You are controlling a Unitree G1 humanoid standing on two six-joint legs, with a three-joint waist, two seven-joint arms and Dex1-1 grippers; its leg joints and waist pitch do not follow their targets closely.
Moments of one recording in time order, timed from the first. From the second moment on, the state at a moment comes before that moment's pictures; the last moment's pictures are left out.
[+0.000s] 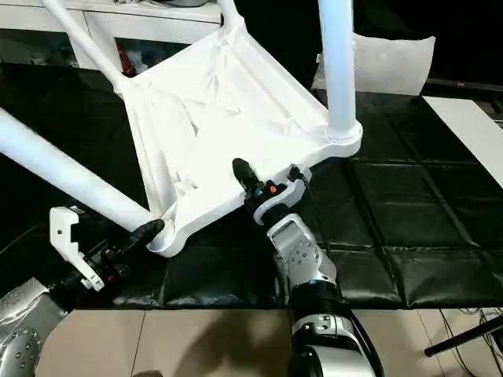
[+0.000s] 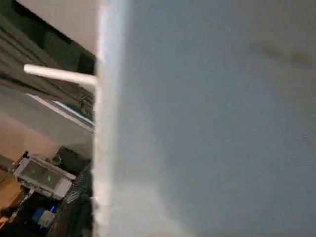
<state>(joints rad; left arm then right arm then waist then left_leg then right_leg) 0.07 0.31 0.11 -0.18 -0.49 0.35 -0.63 -0.56 0.15 -0.30 0.64 0.70 0.30 0.47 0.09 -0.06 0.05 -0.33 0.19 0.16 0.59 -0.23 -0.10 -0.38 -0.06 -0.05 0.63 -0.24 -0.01</state>
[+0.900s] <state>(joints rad) 0.11 0.32 0.07 -0.15 -0.54 0.26 -0.80 -0.57 0.14 -0.41 0.60 0.79 0.23 0.37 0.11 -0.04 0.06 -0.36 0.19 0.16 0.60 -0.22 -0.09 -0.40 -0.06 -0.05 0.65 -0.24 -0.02</state>
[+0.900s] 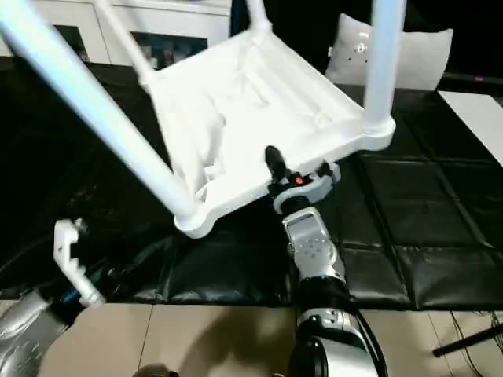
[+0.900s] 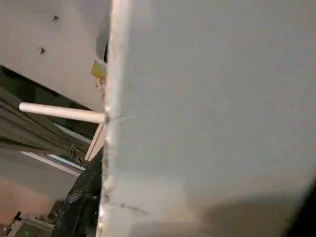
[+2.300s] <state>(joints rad) -0.50 0.76 -0.04 -0.52 -0.33 0.53 -0.68 -0.64 -0.24 -0.04 0.04 0.20 0.70 0.01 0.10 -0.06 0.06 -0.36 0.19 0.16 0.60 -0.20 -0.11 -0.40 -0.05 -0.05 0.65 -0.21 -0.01</state>
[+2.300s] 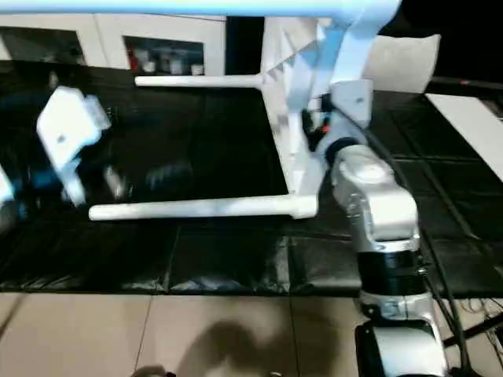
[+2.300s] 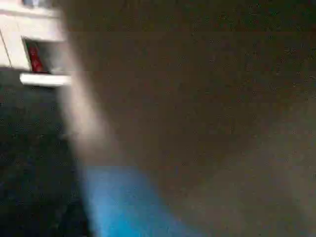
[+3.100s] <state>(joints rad) -0.76 0.82 -0.09 -0.21 0.16 0.14 -0.50 -0.62 -0.19 0.02 0.48 0.06 0.25 -0.06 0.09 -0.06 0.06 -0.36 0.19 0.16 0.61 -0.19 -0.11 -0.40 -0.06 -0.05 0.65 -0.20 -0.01</state>
